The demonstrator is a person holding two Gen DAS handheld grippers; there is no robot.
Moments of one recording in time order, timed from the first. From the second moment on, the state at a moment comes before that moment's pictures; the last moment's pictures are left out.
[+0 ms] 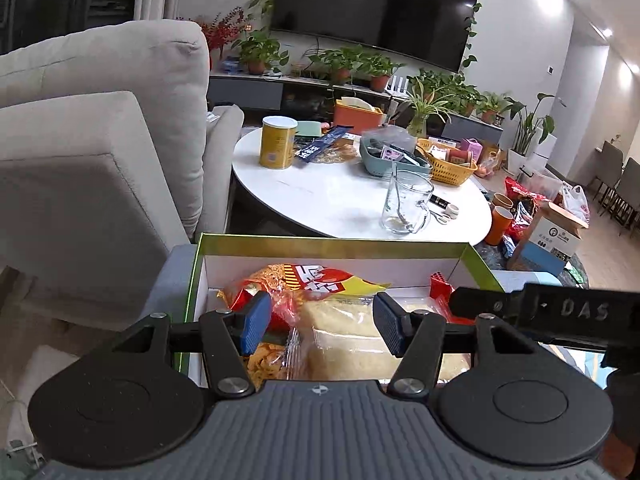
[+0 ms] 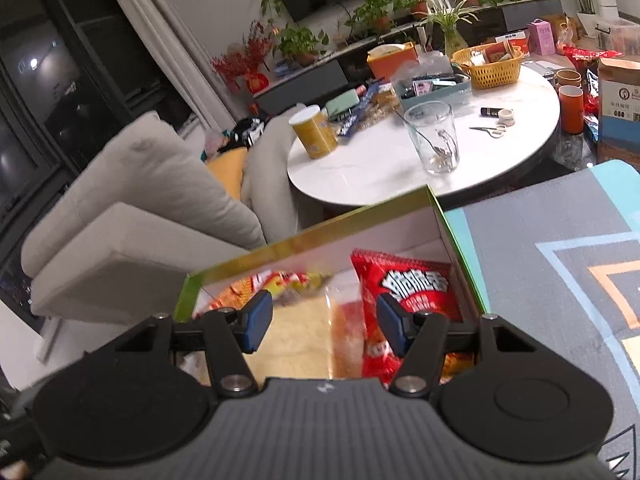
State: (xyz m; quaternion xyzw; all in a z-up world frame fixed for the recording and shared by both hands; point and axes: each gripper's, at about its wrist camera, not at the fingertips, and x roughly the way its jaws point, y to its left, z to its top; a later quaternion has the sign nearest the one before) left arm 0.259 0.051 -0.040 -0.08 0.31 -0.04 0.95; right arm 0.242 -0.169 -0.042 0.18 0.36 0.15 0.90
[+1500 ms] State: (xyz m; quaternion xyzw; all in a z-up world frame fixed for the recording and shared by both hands) left arm 0.065 0.017 0.031 -0.01 0.22 -0.06 0.97; right arm 0.076 -0.191 0.022 0.12 0.30 0.18 0.93
